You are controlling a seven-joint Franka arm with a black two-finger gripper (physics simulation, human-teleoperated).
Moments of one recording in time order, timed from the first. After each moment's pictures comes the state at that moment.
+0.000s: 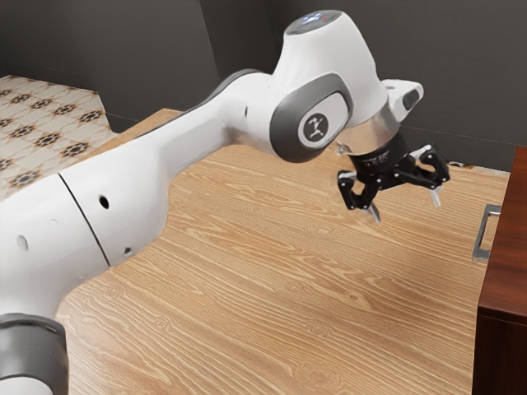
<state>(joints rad) -0.08 0.54 -0.26 -1.04 0.01 1.88 -0.79</state>
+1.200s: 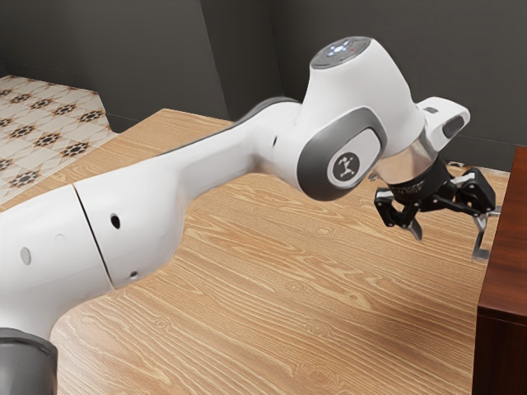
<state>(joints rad) -0.15 0.50 -0.25 -1.18 -0.01 2.06 -0.65</state>
